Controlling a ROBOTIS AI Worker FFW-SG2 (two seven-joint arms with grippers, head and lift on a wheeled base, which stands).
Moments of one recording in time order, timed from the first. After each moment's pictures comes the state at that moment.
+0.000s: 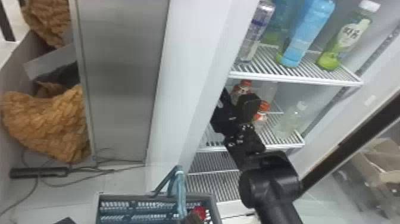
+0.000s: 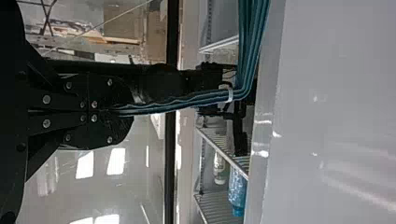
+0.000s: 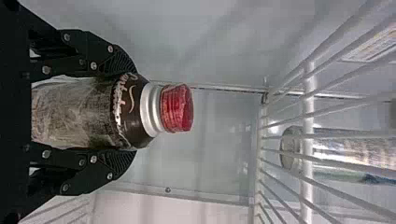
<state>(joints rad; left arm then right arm) 0.50 0.17 -0.24 -2.01 1.55 0.88 -0.26 -0.06 -0.21 0.02 -1.56 -0.14 0.01 0.15</state>
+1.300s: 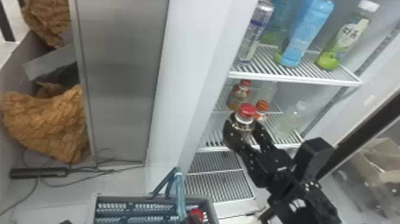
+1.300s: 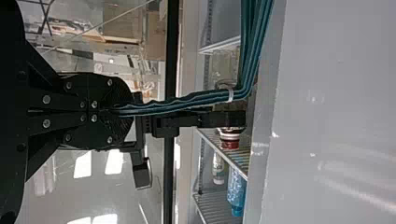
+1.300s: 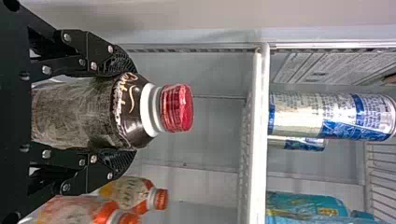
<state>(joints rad) 0.52 0.17 -0.24 -2.01 1.55 0.88 -0.26 0.59 -0.17 -0.20 -2.35 -0.20 0.27 0.19</state>
